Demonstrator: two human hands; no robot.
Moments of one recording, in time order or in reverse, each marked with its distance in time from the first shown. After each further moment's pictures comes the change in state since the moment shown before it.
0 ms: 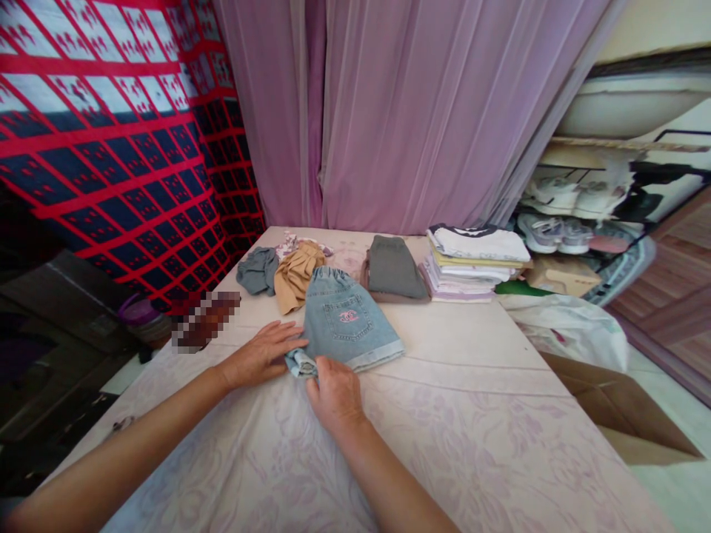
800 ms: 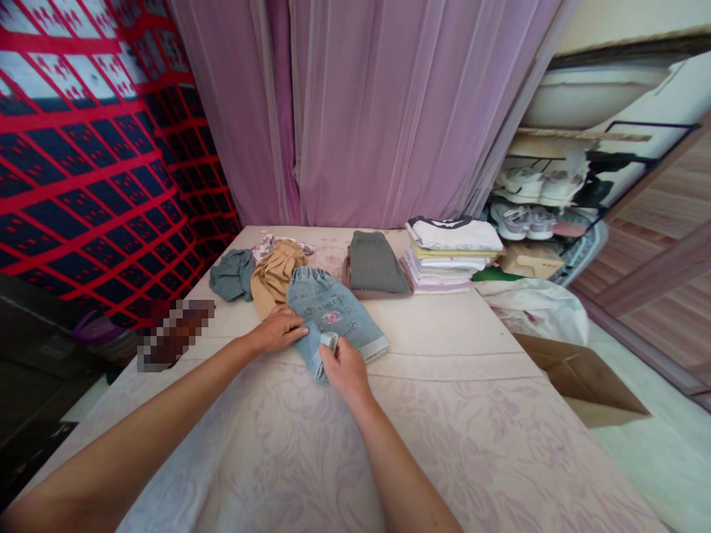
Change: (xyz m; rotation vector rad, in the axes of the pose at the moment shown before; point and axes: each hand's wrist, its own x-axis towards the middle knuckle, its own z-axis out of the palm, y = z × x) left_hand 0.095 -0.019 0.011 0.061 -0.079 -0.035; right_hand 0.029 0.051 -0.008 0.566 0.046 0.403
